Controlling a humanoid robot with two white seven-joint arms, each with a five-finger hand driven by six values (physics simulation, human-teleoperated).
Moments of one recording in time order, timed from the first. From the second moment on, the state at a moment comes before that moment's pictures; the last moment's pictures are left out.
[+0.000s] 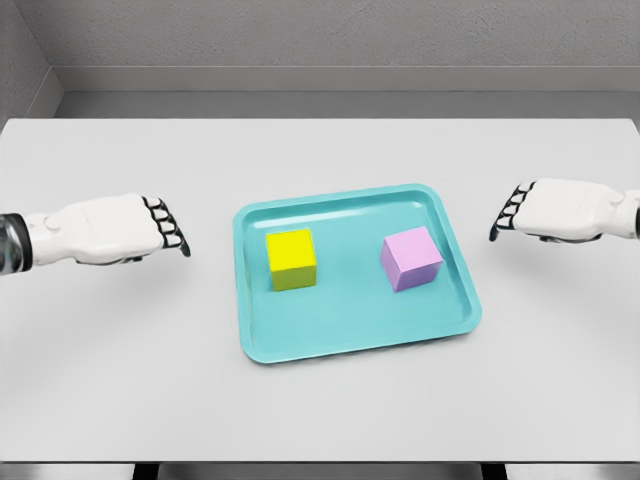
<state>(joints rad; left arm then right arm) -0.42 0.94 -0.44 -1.77 -0.62 -0.61 -0.55 -0.67 -1.03 0.74 -1.55 0.59 -0.61 0.48</state>
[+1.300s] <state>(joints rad) -0.54 0.83 -0.63 -1.77 -0.62 -0.61 -0.57 -0.63 -0.90 0.74 -1.58 0.60 -0.61 0.48</state>
